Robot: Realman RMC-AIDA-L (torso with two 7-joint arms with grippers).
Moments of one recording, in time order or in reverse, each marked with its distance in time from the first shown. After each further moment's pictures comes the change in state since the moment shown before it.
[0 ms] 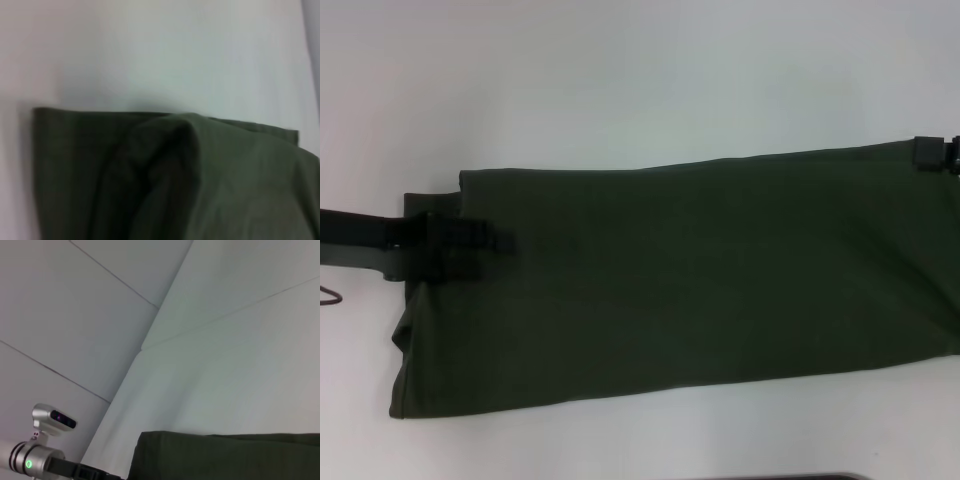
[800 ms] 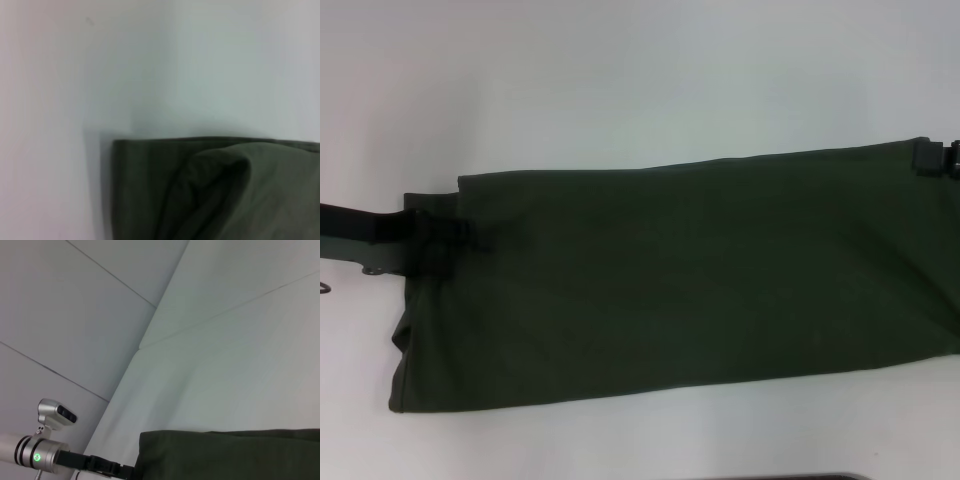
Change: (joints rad) left arm -0.027 0.004 0.003 -0.006 0.101 -0.100 -0.049; right arm -0.005 0.002 -0.007 0.000 0.000 0.004 0.005
